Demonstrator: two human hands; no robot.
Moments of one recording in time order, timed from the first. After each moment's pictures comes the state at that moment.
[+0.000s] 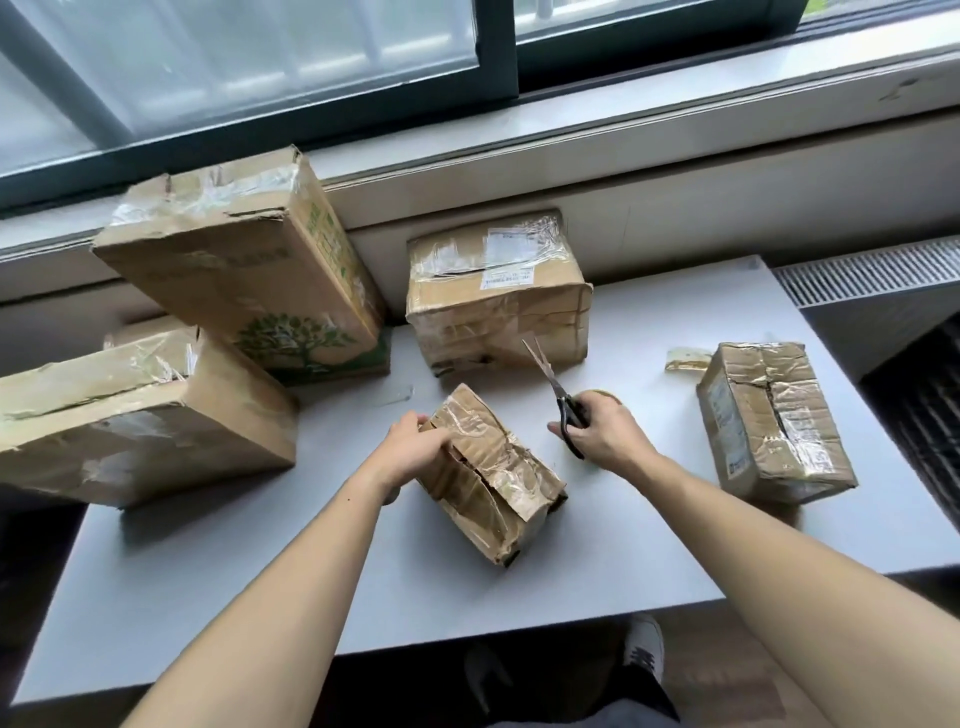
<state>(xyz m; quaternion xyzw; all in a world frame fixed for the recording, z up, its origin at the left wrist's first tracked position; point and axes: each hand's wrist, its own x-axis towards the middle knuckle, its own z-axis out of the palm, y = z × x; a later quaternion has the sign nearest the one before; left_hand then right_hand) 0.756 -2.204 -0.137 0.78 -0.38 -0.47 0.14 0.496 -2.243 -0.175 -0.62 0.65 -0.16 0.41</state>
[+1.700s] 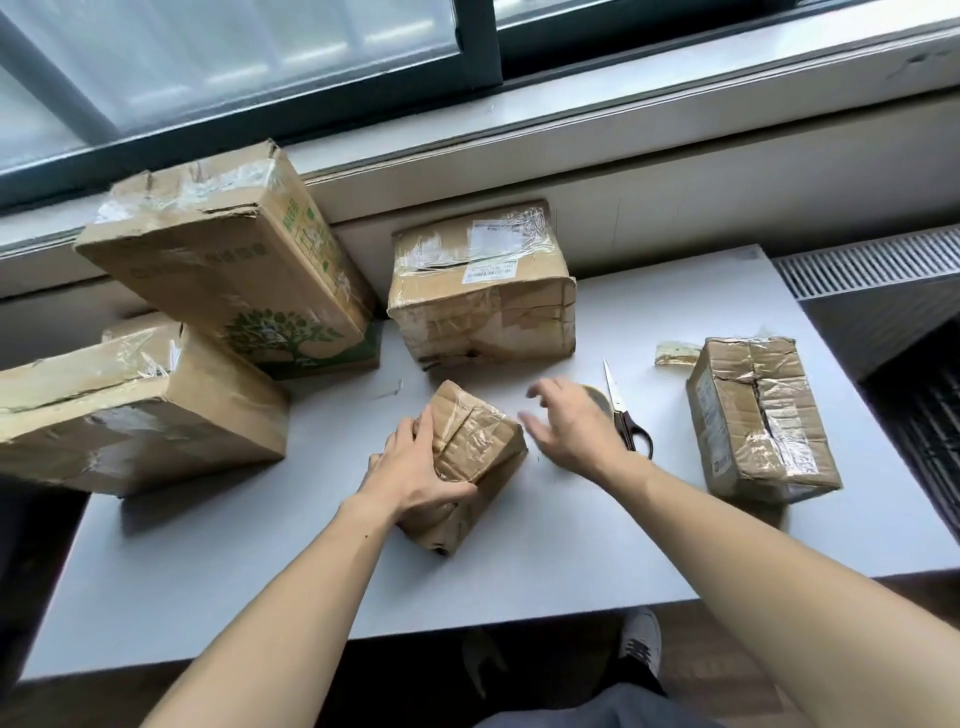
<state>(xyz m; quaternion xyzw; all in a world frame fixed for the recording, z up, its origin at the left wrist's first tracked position) 0.730 -2.179 -0.149 0.74 -0.62 -0.25 -0.09 0.500 -2.241 -0.175 -0.76 0.55 -0.17 0.30</state>
